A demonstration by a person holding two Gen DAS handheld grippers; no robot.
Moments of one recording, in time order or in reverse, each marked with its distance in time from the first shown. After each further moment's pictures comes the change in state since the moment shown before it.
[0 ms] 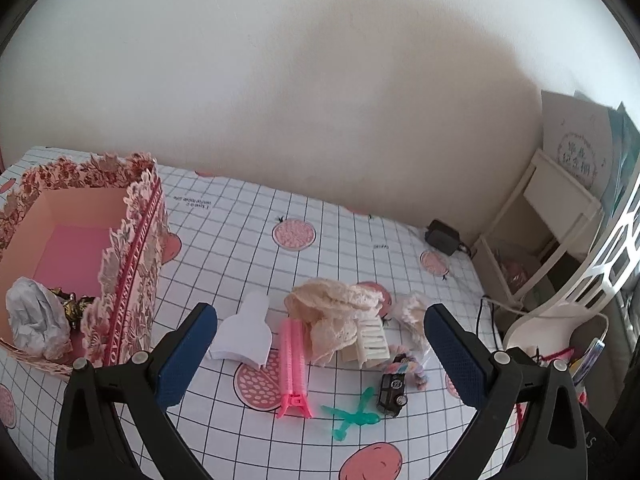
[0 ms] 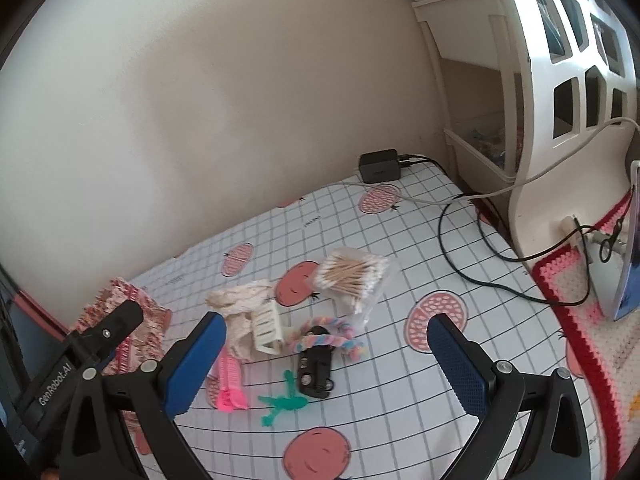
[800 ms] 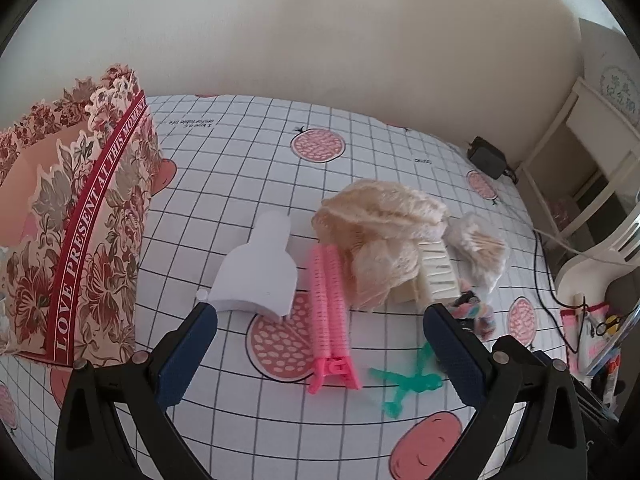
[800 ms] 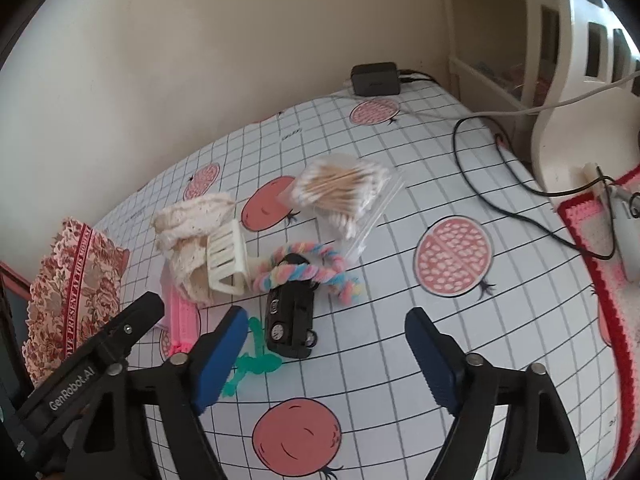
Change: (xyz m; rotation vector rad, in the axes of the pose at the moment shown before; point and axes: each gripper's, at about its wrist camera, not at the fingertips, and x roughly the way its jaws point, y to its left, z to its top) left arm 0.068 0.018 -0.035 0.042 0.246 0.082; right arm 0.068 0.004 -0.035 -0.027 0.238 -0.052
